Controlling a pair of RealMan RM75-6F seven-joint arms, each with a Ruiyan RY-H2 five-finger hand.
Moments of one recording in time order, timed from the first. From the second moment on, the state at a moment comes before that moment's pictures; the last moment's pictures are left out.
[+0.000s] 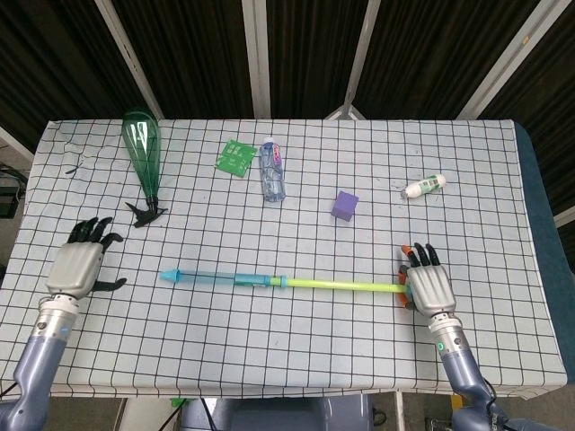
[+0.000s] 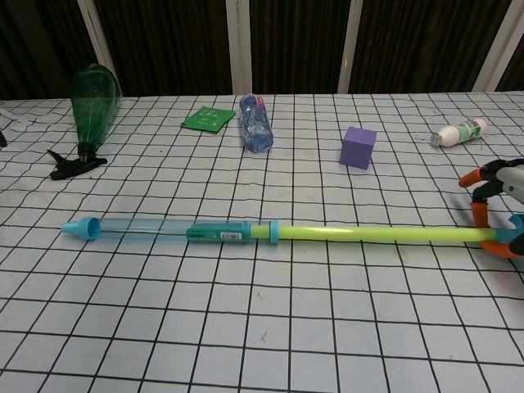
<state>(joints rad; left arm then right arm) -0.40 -1.24 -0.19 -1.73 1.07 1.13 0.47 0.39 -1.50 0.11 -1.46 -1.23 1.14 -0.43</state>
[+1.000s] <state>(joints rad) -0.62 -1.54 -0.15 -1.62 0.82 1.09 0.73 0.39 -1.49 0.11 -1.47 -1.22 1.15 -0.42</state>
